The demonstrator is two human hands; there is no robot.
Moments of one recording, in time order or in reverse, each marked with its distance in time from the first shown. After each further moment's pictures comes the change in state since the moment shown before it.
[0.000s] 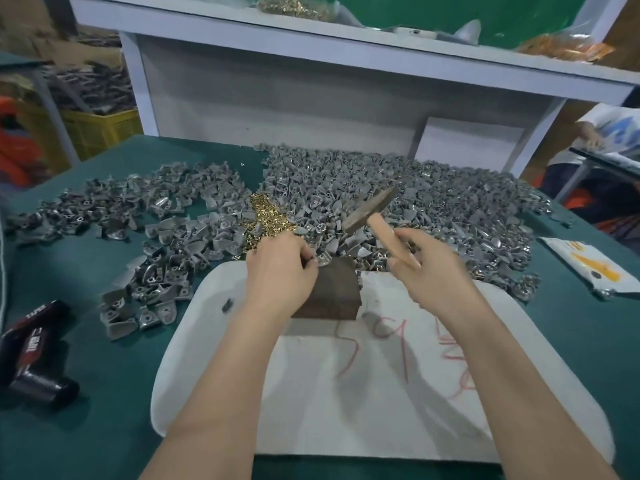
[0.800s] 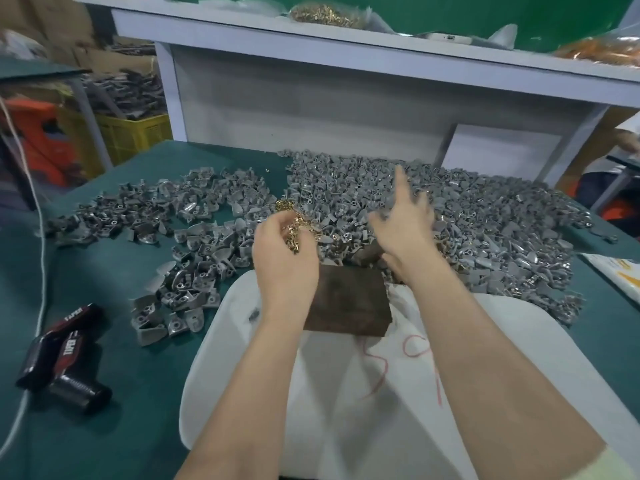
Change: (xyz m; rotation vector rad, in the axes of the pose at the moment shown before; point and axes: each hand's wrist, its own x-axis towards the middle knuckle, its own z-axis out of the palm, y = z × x) left_hand 0.013 -0.011 -0.002 -0.678 0.407 -0.188; right_hand 0.078 -0.071 0.040 -0.149 0.031 0.116
